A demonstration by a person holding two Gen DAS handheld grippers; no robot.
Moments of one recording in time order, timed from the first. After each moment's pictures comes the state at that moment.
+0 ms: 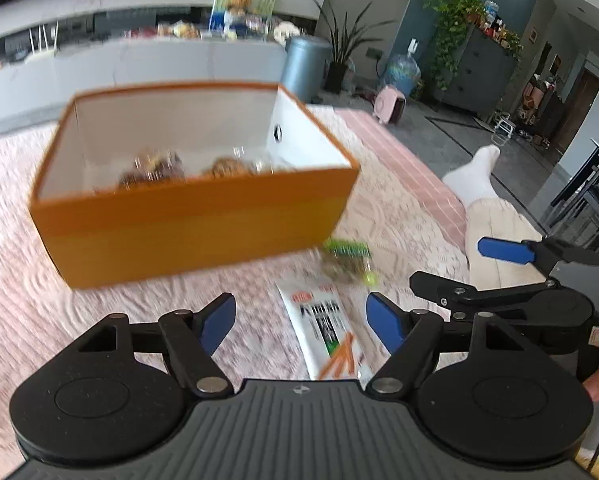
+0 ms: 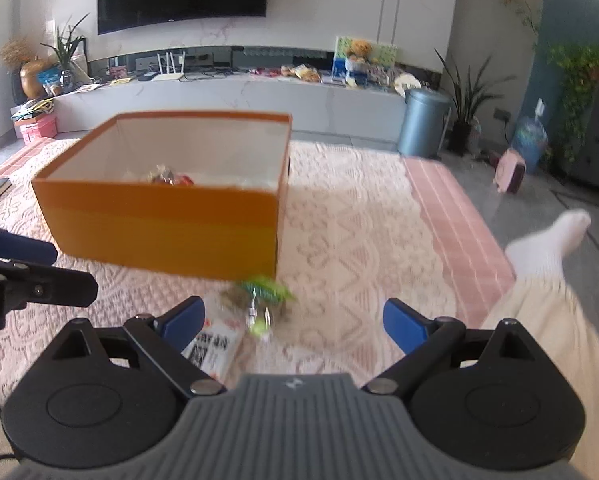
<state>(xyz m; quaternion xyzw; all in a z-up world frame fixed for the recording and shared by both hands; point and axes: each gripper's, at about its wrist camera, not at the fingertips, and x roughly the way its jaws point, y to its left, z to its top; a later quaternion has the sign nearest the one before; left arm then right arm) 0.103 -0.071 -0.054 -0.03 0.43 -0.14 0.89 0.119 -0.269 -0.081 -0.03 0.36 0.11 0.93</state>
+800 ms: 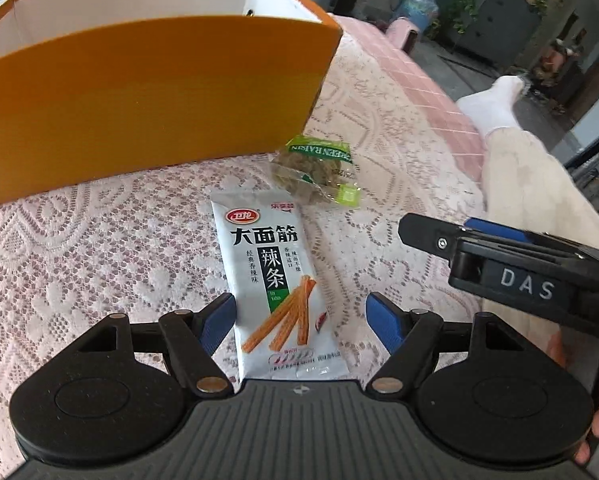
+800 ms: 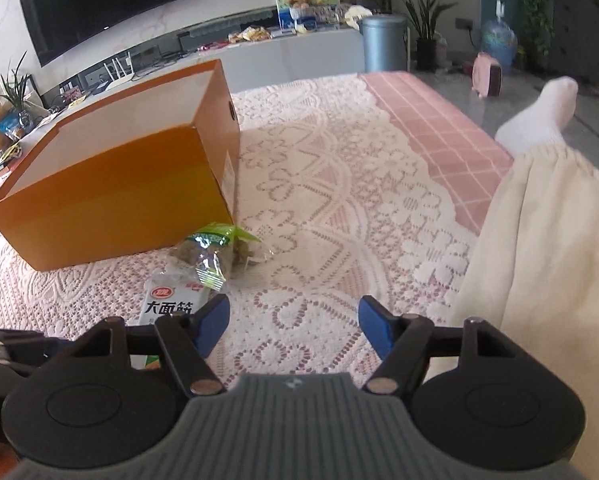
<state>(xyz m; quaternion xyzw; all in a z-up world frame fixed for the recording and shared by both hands) 0.127 -0.135 -0.134 -0.04 0.52 -0.12 0.84 0.138 -0.309 -0.135 0.10 0.43 0.07 0.90</state>
